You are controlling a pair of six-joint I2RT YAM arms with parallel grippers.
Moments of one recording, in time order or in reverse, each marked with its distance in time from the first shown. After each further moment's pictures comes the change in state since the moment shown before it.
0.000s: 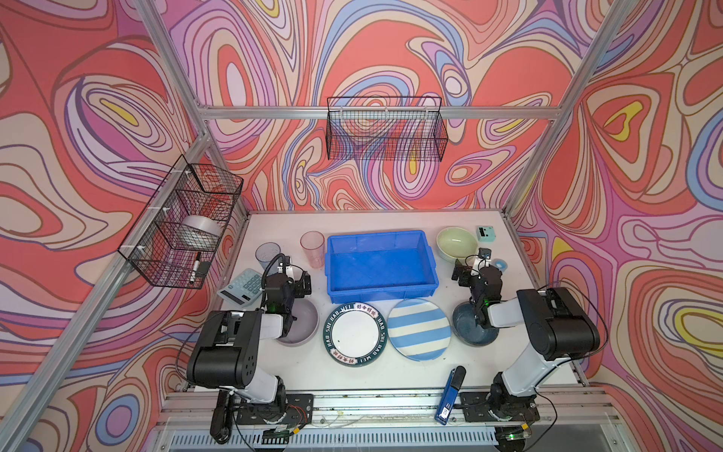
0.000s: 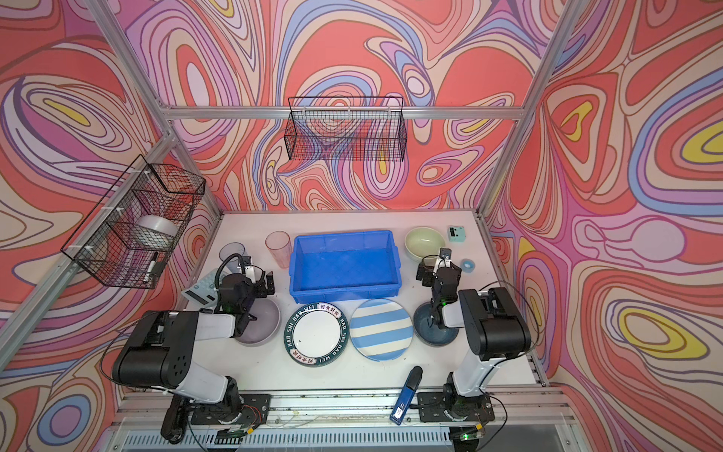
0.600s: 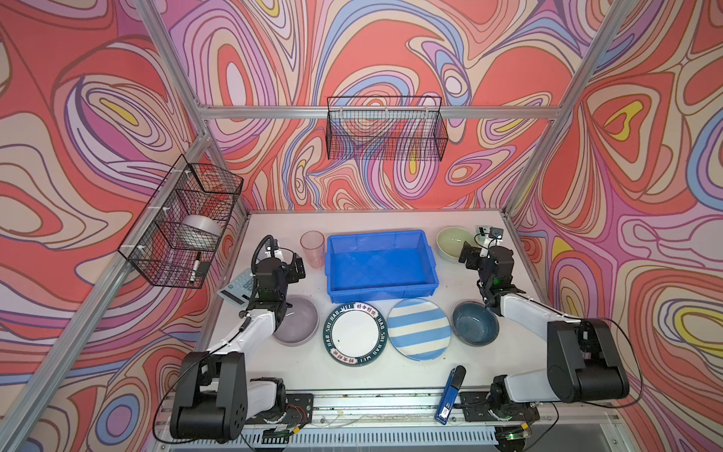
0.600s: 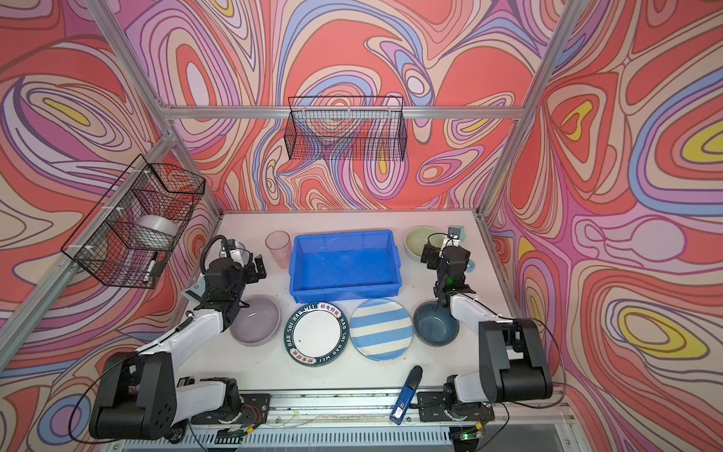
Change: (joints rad) left arm 0.000 -0.319 0.192 -0.465 -0.087 -0.117; right arm 0.001 -0.320 0.204 -0.534 0.065 0.044
